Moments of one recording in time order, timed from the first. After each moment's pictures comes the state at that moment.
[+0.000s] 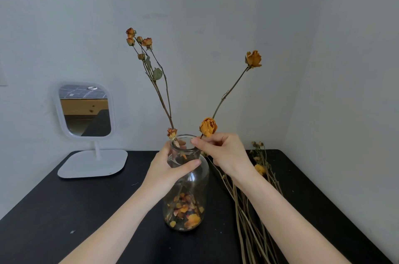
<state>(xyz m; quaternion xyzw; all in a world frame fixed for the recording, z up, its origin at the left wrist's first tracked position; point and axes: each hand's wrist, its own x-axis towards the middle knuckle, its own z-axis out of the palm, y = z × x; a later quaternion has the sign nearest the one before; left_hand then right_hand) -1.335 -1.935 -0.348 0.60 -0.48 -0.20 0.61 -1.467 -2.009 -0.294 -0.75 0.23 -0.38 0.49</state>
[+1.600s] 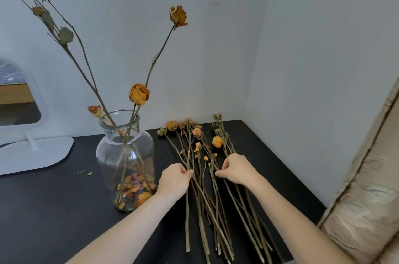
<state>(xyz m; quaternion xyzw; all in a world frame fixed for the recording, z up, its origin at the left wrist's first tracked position) -1.434 -2.019 -0.427 0.80 -0.43 -0.24 0.35 -1.577 -2.114 -0.409 -0.79 0.56 -0.05 0.25</state>
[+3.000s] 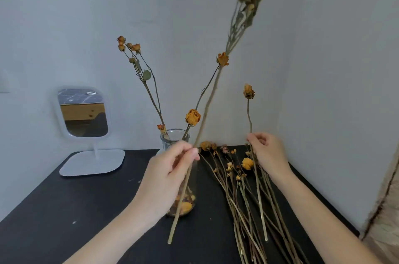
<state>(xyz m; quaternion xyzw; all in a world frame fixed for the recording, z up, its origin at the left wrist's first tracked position) -1.415 -1.873 -0.304 0.58 -0.58 -0.09 0.57 -1.560 -2.075 -0.327 -0.70 0.42 -0.46 0.35</state>
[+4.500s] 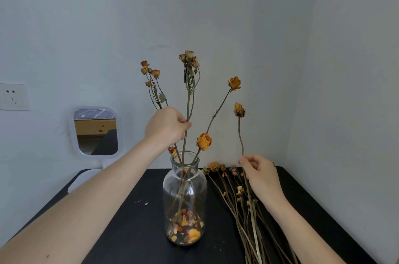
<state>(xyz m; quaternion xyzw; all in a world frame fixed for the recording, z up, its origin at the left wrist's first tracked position) -1.332 -1.955 -0.219 0.78 -0.49 0.08 0.39 -1.523 -2.043 -0.315 -0.72 0.36 -0.46 0.37</state>
